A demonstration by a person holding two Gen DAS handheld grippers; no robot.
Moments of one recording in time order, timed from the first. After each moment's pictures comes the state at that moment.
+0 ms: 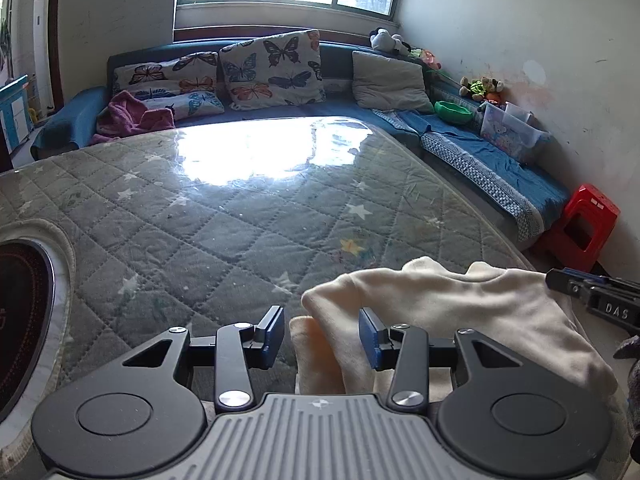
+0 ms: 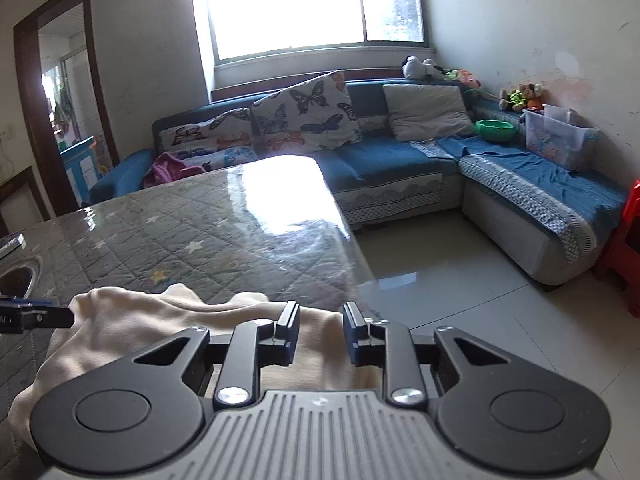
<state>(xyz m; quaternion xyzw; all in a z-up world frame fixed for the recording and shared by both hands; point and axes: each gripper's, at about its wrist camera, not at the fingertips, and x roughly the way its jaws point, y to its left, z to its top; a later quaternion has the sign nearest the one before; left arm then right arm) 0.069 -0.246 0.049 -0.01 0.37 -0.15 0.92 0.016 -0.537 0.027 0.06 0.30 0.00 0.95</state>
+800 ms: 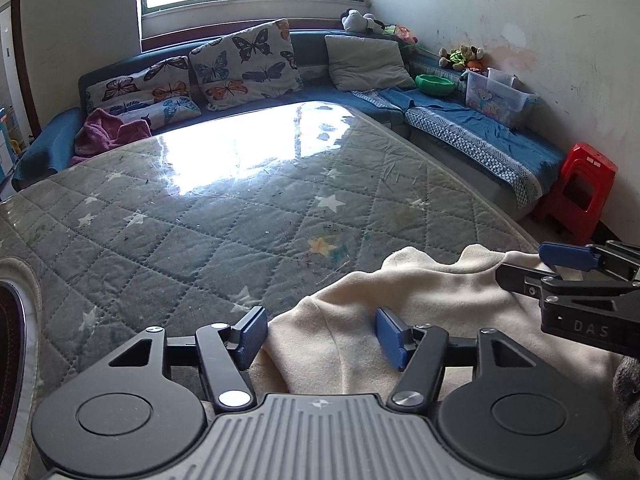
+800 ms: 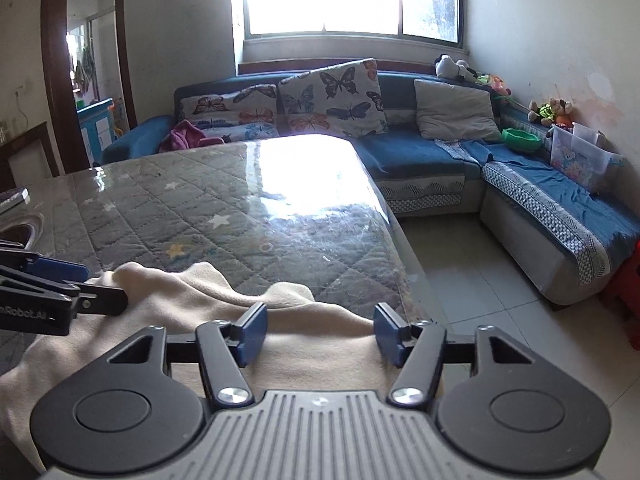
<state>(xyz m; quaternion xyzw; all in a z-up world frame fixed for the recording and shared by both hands) 0.088 -0.285 0.033 0.05 0.38 -0.16 0.91 0.035 -0.502 0.019 0.01 0.31 0.02 0.95</state>
